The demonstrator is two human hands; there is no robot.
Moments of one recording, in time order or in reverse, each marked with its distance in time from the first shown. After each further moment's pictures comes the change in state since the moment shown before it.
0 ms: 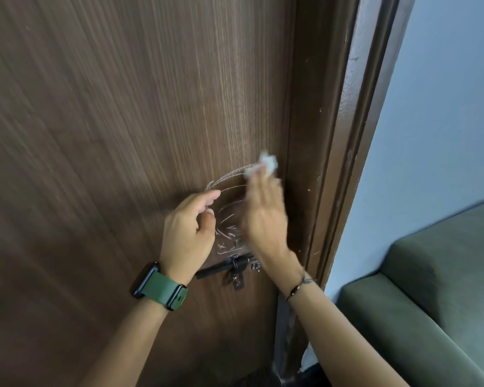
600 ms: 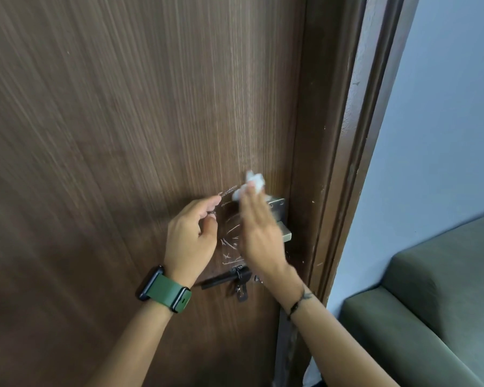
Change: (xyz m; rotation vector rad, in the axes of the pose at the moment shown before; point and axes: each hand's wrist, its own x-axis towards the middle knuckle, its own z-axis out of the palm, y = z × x) left_hand 0.003 -0.001 -0.012 -0.021 0.029 0.027; right_hand -0.012 -0.014 0.001 0.030 -0.017 -0.154
